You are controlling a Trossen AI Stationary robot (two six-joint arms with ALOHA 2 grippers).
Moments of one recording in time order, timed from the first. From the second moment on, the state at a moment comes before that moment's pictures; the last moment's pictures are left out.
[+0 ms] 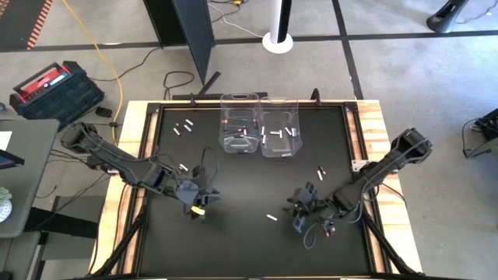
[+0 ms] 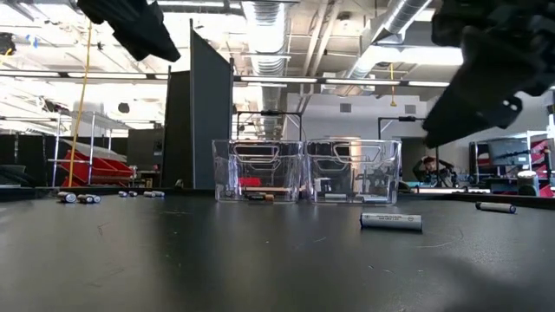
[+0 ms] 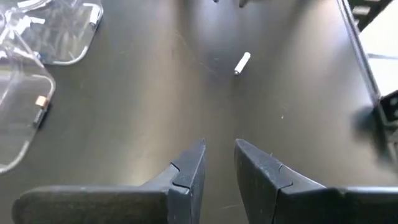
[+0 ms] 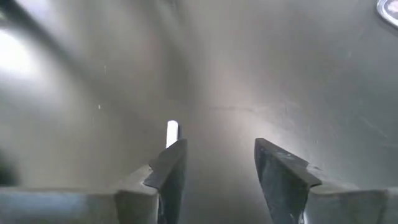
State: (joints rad) left arm -0.43 1.22 0.89 -0.39 -0.35 -0.37; right arm 0.63 1.49 0.76 -0.21 0.63 1.00
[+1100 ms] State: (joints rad) left arm -0.43 1.23 0.89 -0.38 -0.35 -0.26; right arm 0.69 2.01 0.89 0.10 0.84 0.93
